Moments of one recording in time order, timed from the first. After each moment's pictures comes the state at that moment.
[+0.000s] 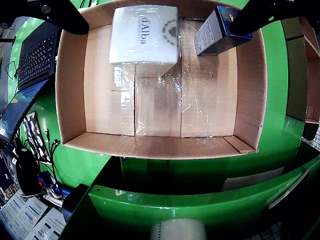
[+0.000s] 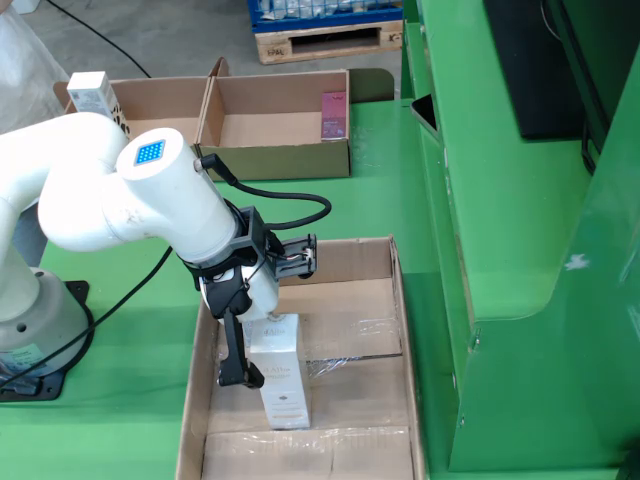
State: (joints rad) arm -0.02 -0.56 -0.67 -0.05 1.60 -0.02
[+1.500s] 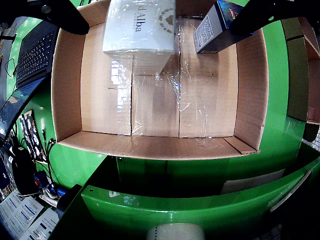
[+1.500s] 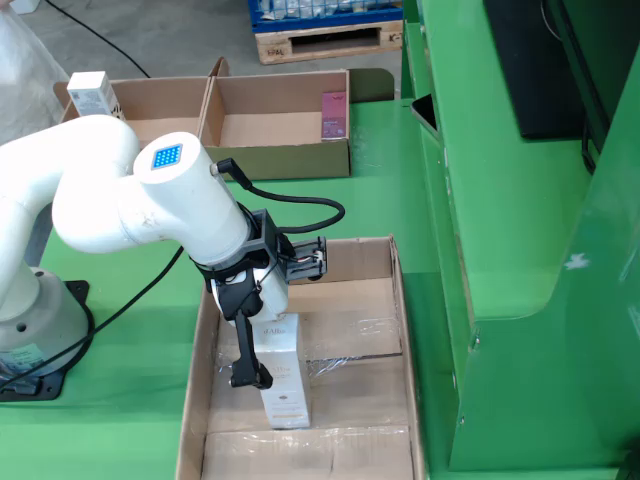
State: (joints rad) arm -0.02 -0.67 -0.52 -0.11 1.60 -0.04
